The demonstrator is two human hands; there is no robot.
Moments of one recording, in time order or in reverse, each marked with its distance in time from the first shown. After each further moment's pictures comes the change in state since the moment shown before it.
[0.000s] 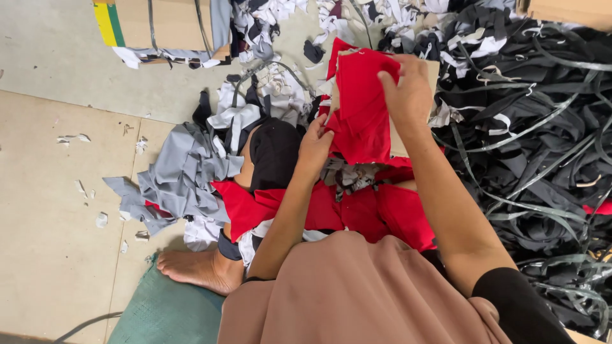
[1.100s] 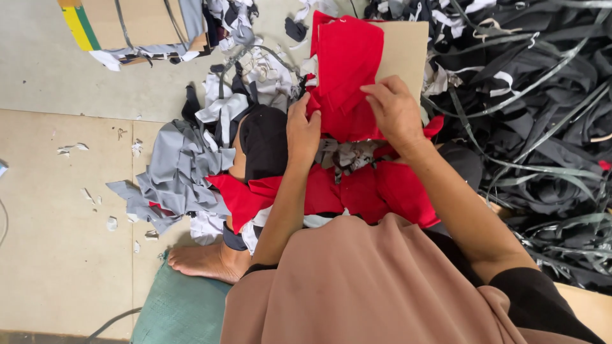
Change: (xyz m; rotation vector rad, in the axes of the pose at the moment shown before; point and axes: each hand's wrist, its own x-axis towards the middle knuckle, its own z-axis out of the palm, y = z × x) left_hand -0.020 0.021 0.001 0.662 0.131 0.261; right_hand -0.078 0.065 0.016 -0.064 0.010 -0.416
